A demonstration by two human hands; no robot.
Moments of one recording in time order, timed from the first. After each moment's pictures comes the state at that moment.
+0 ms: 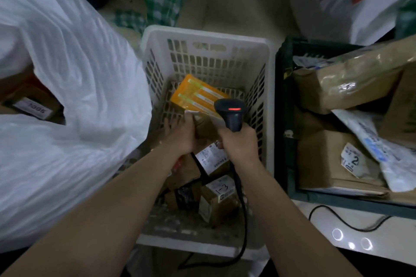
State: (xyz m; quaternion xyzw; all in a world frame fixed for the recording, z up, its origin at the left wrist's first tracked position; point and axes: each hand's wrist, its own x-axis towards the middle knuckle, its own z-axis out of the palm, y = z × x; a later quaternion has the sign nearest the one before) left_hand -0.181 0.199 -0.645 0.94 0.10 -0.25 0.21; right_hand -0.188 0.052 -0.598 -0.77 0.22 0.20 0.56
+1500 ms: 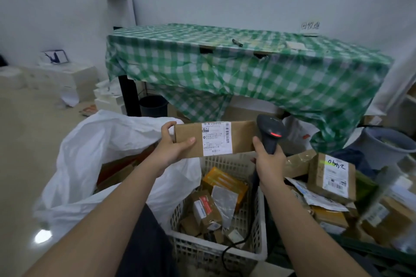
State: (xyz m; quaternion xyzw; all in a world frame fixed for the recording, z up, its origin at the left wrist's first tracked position) left_hand -0.376 0.263 -0.300 0.74 0.15 0.09 0.65; right_hand -0.327 0.044 -0.311 -0.66 0.09 -0.08 0.74
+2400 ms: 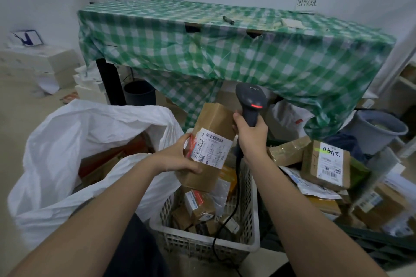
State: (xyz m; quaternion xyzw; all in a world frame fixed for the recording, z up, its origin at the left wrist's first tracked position) left_hand -0.340 0.250 -0.331 0.86 0.06 -0.17 0.47; right_hand -0.276 0.070 -0.309 -0.66 0.03 -0.08 0.75
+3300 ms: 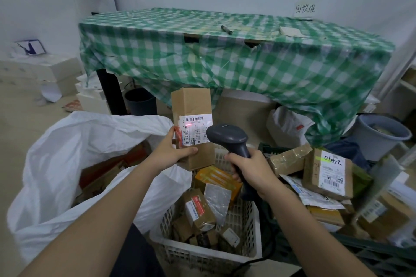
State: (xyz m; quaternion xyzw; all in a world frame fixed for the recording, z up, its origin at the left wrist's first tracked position) left_hand -0.306 0.264 -0.336 0.82 0.14 0.02 0.56; right_hand -0.316 0.038 -0.300 -0.77 -0.05 0.14 0.62
